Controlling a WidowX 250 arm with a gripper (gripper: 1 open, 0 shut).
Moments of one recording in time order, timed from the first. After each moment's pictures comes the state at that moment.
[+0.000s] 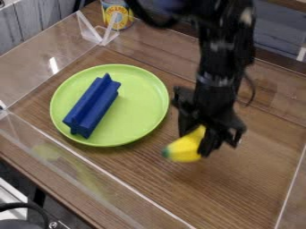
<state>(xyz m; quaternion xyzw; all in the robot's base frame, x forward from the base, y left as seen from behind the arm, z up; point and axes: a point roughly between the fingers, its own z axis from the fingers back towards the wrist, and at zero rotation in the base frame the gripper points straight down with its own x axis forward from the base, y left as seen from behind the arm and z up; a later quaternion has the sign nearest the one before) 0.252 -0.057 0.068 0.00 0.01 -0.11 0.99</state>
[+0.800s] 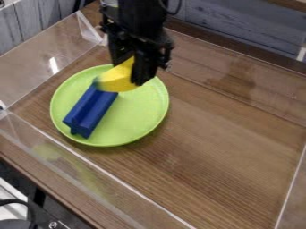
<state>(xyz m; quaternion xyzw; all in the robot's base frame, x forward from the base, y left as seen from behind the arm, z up) 0.233 0.040 0.139 0.04 -0.03 -0.06 1.00</state>
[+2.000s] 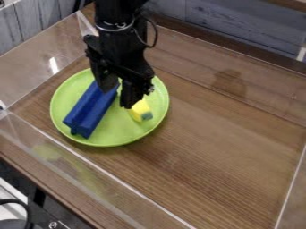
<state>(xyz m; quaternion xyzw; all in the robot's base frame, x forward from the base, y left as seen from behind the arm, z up) 0.228 0.054 0.100 0.04 -0.05 -0.04 1.00</state>
